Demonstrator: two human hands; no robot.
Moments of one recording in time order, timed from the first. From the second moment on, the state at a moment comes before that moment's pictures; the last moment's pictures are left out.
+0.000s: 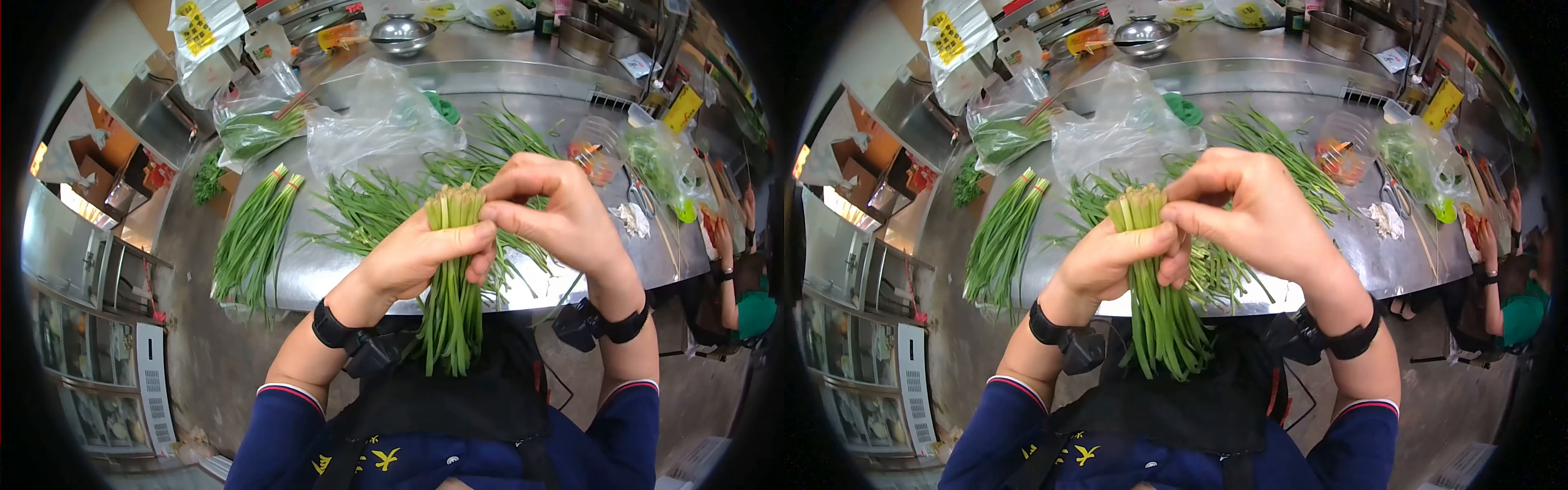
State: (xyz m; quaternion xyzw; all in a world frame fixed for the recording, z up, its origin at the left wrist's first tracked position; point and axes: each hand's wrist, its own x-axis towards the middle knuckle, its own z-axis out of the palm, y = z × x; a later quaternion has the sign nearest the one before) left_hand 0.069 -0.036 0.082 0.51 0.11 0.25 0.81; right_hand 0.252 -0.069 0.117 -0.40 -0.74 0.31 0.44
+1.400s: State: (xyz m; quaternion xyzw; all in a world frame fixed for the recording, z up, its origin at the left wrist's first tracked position) left_hand -0.102 0.027 0.168 0.31 0.02 0.55 0.78; right_hand 0.128 -0.064 0.057 -0.17 -0.51 0.83 0.14
